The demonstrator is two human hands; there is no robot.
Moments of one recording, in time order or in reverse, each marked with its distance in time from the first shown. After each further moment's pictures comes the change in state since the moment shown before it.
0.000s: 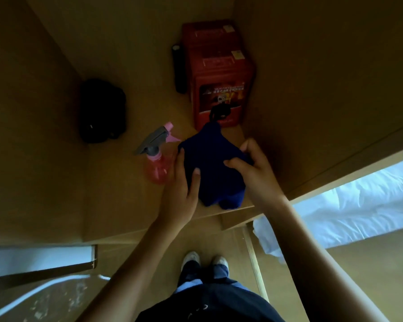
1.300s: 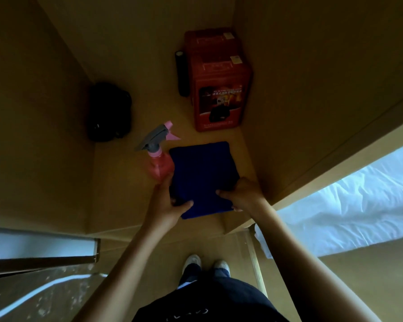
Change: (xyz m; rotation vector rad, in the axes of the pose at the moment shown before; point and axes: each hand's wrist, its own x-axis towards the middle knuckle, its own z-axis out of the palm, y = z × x) left_hand -0.029 -0.017 -0.019 -0.075 -0.093 -0.397; right_hand 0.004 0.079 -0.009 -0.727 -0.164 0.550
